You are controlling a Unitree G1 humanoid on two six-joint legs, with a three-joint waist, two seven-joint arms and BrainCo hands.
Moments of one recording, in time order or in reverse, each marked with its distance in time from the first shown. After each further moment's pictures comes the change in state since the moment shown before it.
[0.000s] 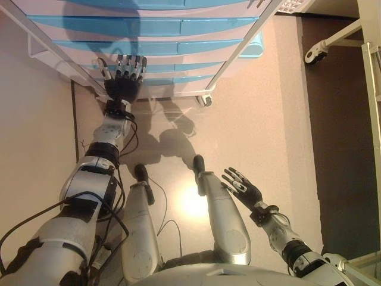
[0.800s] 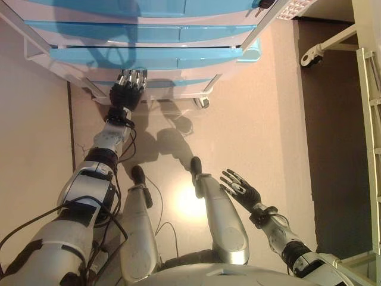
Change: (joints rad) left arm 0.069 -0.016 -0.046 0.021 0.000 0.011 -0.015; right arm 0.003 -0.002 0.030 0.009 0.000 -0.001 0.017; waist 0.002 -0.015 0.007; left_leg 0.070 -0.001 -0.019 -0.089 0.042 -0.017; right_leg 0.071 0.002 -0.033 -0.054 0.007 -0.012
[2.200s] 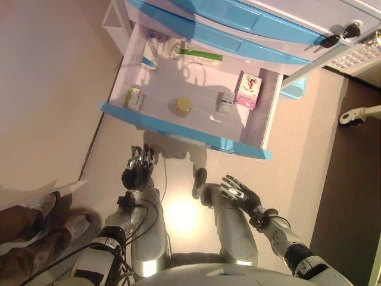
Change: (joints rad) left arm 0.607 -0.173 0.129 -0.036 0.127 0.143 -0.448; right arm 0.029 0.000 -0.045 -0.048 -0.138 0.062 -0.084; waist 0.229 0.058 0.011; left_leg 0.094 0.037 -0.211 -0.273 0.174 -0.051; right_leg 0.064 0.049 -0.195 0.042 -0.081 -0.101
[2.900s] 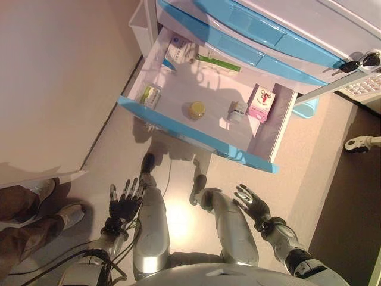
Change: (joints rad) left arm 0.108 0.058 0.116 0.203 0.220 -0.007 0.310; right arm 0.004 0.037 -0.181 0.217 -0.007 -0.012 -0.178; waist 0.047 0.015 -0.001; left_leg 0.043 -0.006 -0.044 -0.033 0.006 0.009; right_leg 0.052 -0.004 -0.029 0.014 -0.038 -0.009
